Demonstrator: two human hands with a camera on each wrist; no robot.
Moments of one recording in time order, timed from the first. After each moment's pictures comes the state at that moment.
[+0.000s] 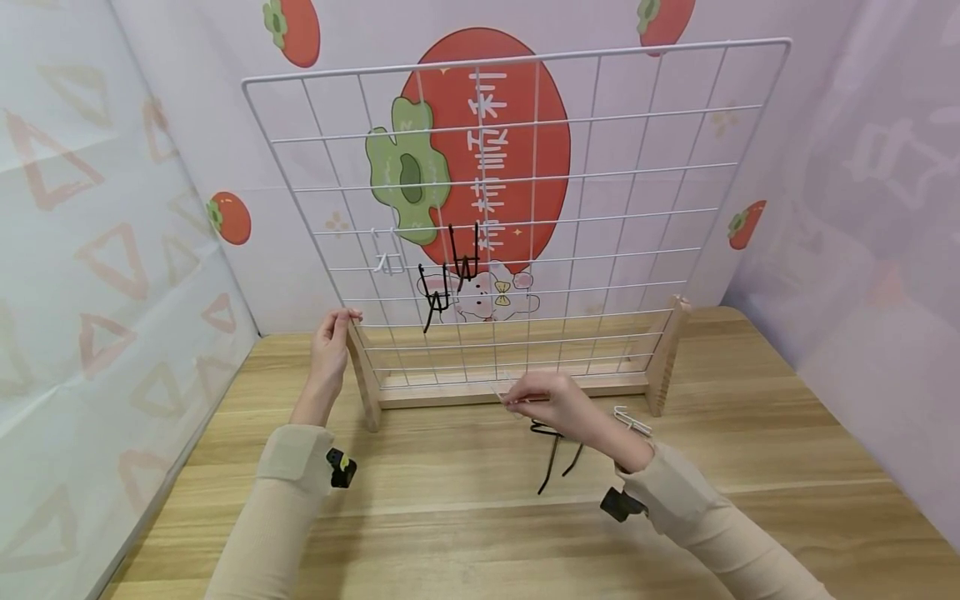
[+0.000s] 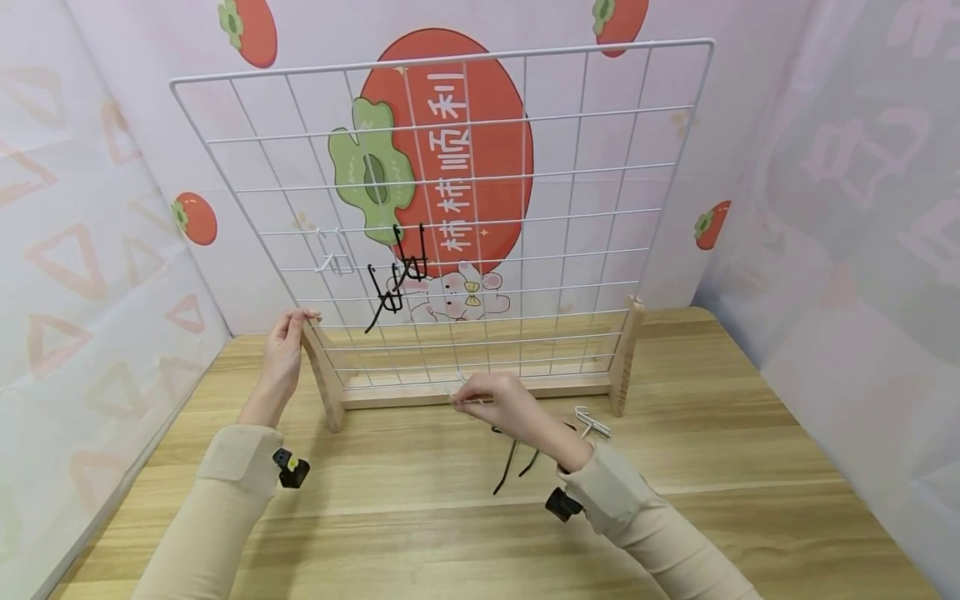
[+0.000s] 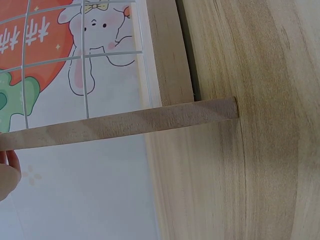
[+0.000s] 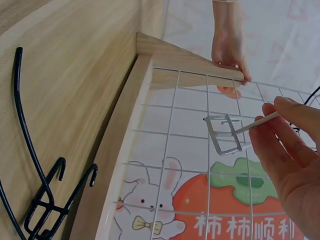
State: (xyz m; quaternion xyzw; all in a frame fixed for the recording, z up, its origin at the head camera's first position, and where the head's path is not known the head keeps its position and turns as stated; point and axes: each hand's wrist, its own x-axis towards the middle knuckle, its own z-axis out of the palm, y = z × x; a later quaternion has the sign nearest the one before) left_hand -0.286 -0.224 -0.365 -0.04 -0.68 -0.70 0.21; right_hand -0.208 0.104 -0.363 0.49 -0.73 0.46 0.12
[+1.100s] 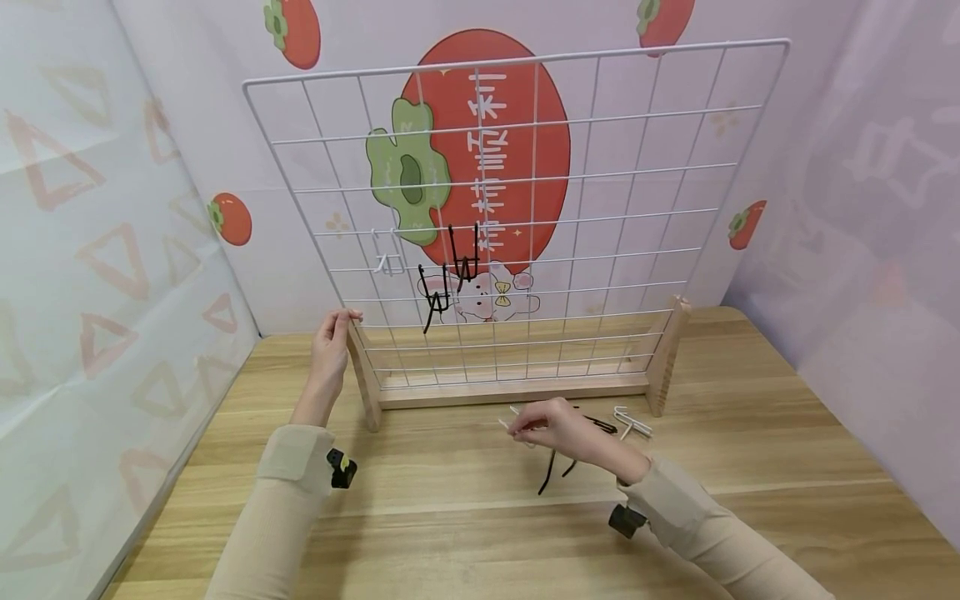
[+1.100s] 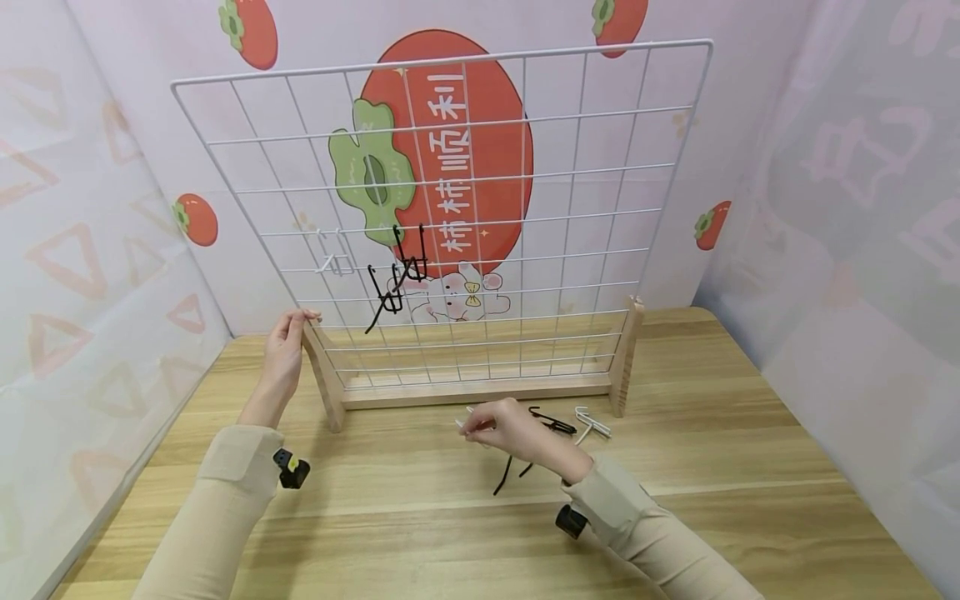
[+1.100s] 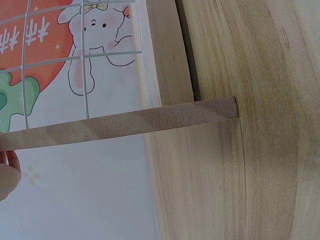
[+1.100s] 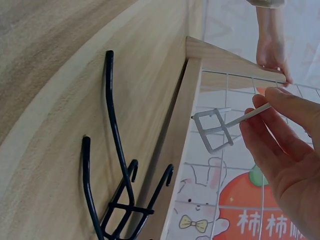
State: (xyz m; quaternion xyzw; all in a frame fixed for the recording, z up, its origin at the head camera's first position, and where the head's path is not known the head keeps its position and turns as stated) left_hand -0.284 -0.226 -0.364 -0.03 -0.71 -0.68 0.19; right_hand -0.204 0.112 -0.398 0.42 -0.81 0.41 -0.03
